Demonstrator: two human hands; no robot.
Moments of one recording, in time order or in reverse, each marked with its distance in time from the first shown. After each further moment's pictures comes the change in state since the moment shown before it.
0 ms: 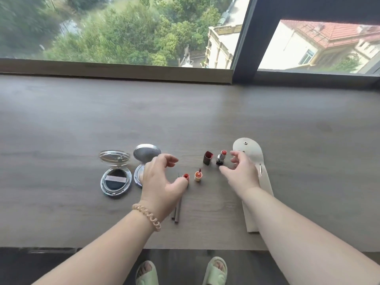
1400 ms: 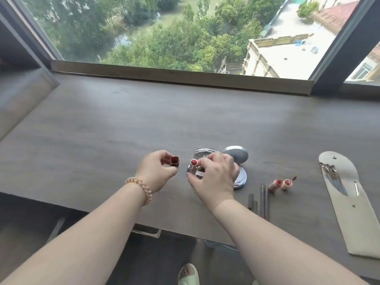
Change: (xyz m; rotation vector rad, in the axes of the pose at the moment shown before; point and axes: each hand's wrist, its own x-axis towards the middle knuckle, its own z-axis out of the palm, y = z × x) left_hand 0.044 -0.133 -0.191 0.145 -0.056 -0.267; right_hand -0.129 -0.160 0.202 -0.180 0.168 -0.616
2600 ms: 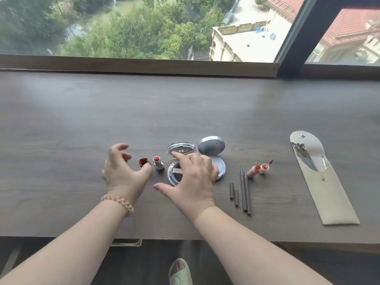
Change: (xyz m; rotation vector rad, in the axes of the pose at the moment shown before) left_hand 0.013 -0.028 0.023 -0.004 0.384 0.061; right_hand -0.019 -0.006 0.009 -0.033 0.072 -0.022
